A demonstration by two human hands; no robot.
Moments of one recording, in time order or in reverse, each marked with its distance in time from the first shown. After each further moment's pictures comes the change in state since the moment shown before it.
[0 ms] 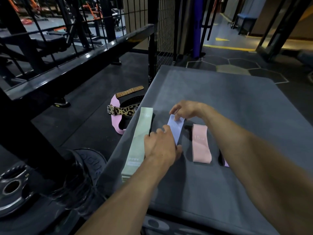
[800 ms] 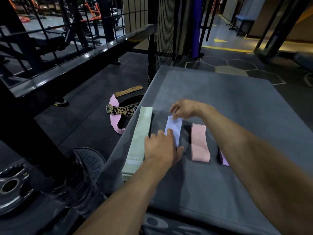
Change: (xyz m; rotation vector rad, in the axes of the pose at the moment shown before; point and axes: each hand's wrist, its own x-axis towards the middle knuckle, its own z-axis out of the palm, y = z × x) left_hand -0.008 -0.003 0.007 0.040 -0.004 0.080; right_hand -0.013 -0.009 -0.001 -0.072 0.019 -0.015
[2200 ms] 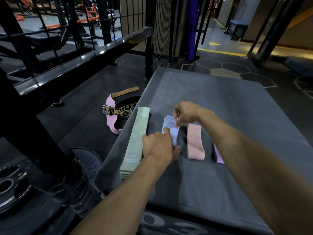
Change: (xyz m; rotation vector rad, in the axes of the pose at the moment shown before) left_hand 0.000 0.002 -0.001 0.062 0.020 0.019; right_hand -0.032 0.000 0.004 -0.216 0.119 0.032
